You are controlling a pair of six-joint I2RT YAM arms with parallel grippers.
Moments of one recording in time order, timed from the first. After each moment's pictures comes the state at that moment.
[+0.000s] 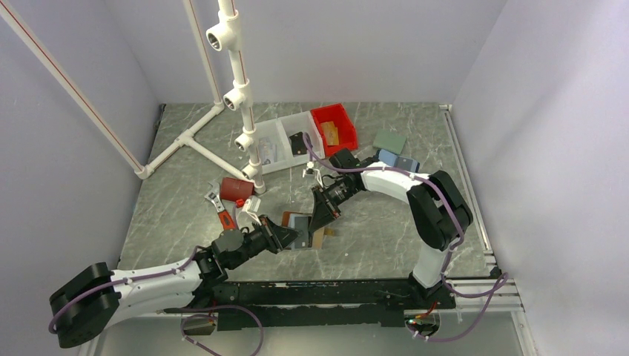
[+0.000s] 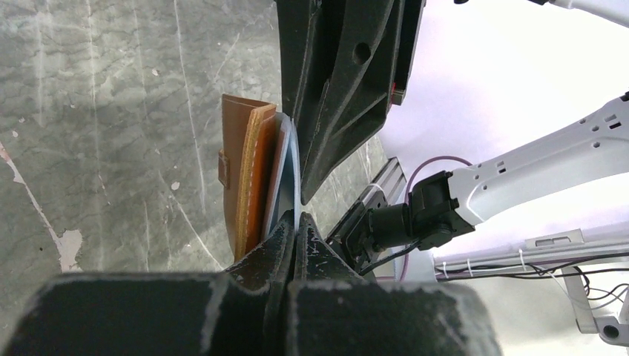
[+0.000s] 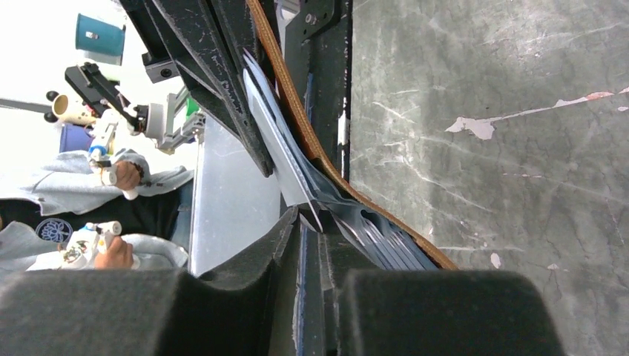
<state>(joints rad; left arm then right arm) -1.00 0.85 0.09 0.69 -0.08 -0.99 0.60 1.79 1.12 -0.60 -1.27 -0.26</state>
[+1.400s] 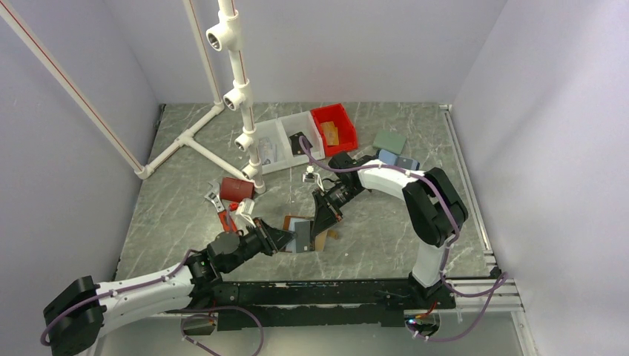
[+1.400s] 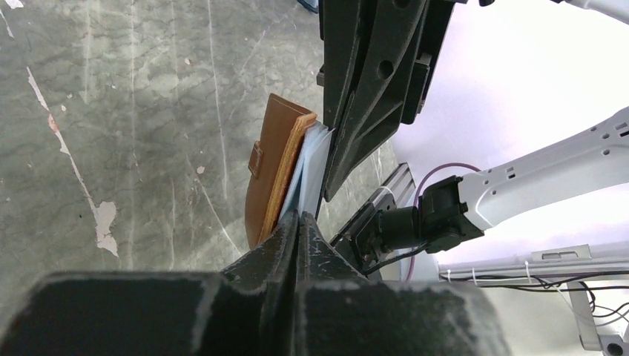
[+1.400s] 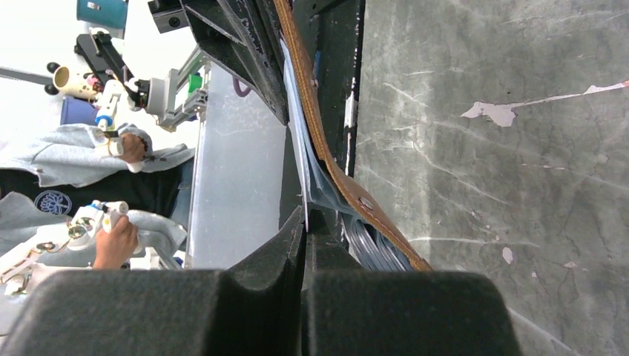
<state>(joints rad) -1.00 0.69 0.06 0.51 -0.13 -1.01 0.59 1.83 1.16 -0.79 -1.28 -0.46</state>
